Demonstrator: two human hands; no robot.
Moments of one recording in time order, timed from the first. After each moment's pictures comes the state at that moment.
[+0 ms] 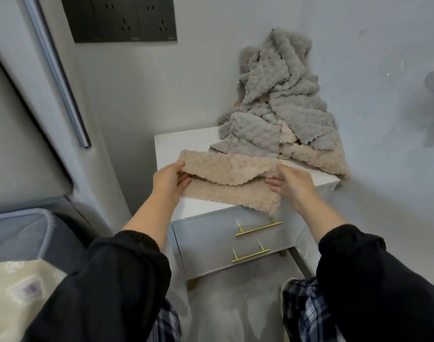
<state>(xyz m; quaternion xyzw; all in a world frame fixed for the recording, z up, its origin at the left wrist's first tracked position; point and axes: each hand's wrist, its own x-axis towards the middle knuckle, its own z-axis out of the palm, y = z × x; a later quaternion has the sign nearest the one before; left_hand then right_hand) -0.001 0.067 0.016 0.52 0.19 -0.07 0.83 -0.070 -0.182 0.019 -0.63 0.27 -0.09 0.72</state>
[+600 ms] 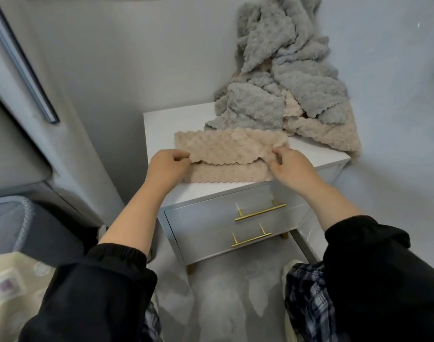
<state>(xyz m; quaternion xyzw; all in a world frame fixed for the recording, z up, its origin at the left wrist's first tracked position) -0.010 0.066 0.004 0.90 -0.02 0.00 0.44 -0.063 -0.190 -0.005 -0.97 0.10 -0.10 0.22</state>
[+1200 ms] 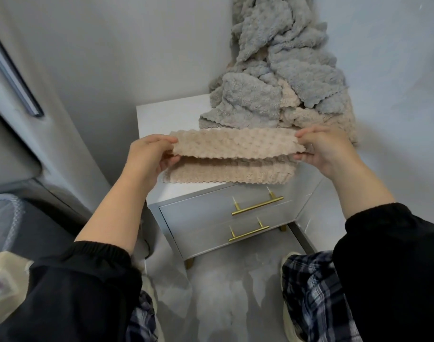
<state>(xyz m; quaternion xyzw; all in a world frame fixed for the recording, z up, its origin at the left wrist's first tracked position) -0.012 0.077 0.021 0.68 0.07 -0.06 0.72 -0.077 -0.217 0.035 -0.68 0.26 -0.12 0.68</state>
